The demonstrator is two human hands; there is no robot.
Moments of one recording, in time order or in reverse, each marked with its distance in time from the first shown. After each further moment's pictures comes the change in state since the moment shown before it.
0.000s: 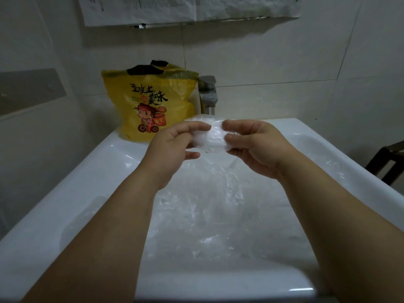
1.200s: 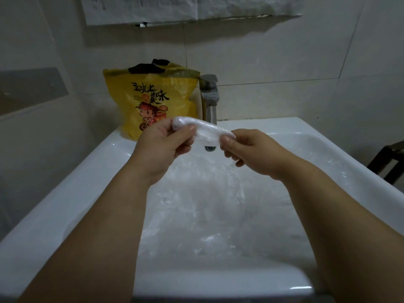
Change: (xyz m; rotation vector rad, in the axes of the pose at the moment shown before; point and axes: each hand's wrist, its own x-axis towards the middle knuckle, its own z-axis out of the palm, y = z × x) left_hand 0.008 -0.008 -0.020 -0.079 0.006 0.014; right_hand -0.002 0.007 -0.005 -0.852 -0.114 -0.163
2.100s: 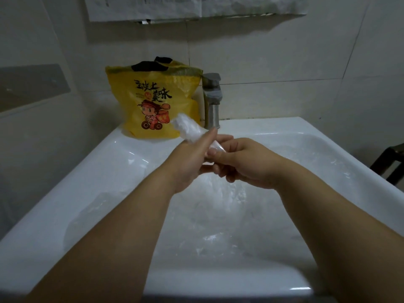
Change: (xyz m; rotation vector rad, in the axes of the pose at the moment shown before) left_hand -0.006 -0.011 0.033 0.043 -0.214 -0.222; right_hand -0.003 -0.011 0.018 0.366 -0.194 0.142
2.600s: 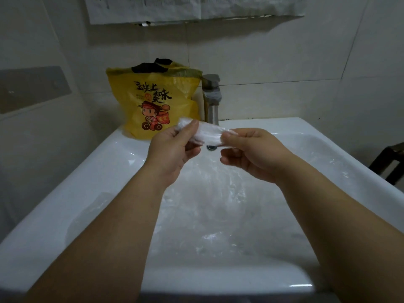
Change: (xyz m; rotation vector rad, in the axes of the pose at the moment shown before) left_hand 0.004 0.004 -0.015 -0.299 0.338 0.095; right_hand 0.007 0.001 -0.011 0.437 0.183 0.007
